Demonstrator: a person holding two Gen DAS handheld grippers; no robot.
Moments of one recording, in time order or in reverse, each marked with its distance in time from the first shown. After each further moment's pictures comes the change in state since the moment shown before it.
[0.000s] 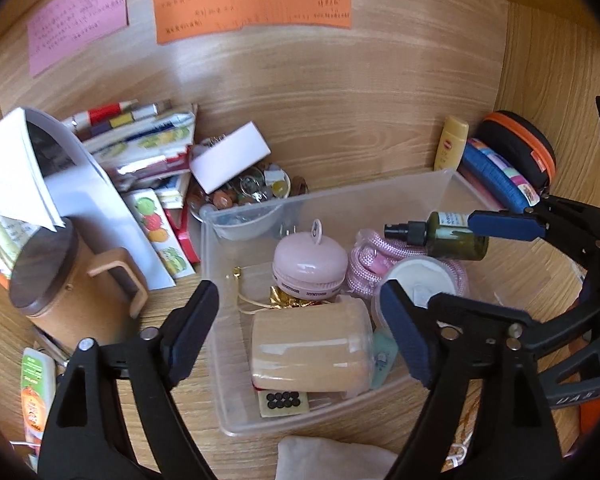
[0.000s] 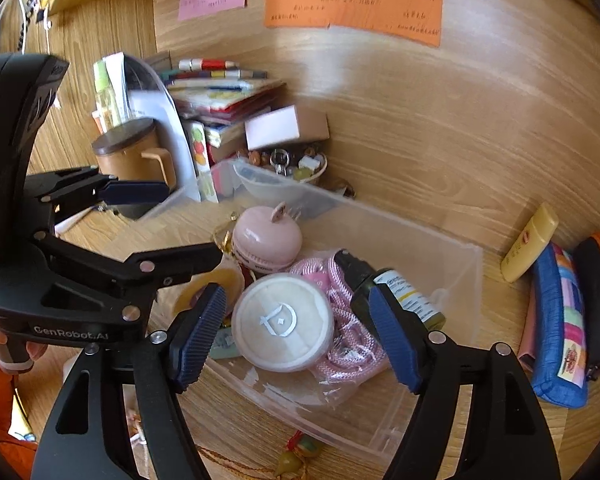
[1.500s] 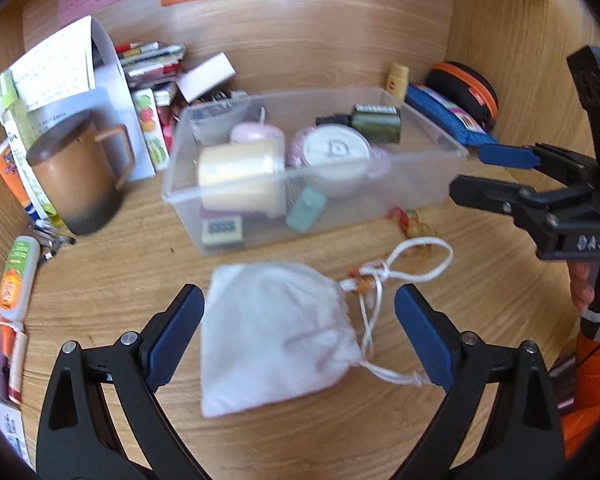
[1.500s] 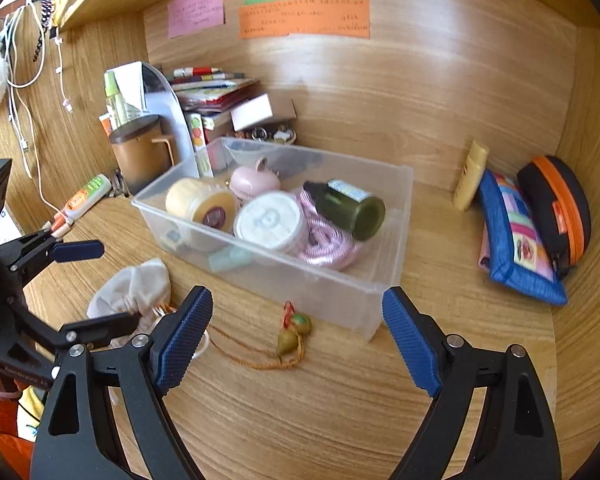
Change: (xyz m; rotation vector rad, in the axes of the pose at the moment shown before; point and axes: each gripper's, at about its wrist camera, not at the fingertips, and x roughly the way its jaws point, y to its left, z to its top) left arm -0.059 -0.043 -0.100 -0.012 0.077 -0.075; right arm -0.067 -0.001 -0.078 0.125 0.020 -0.061
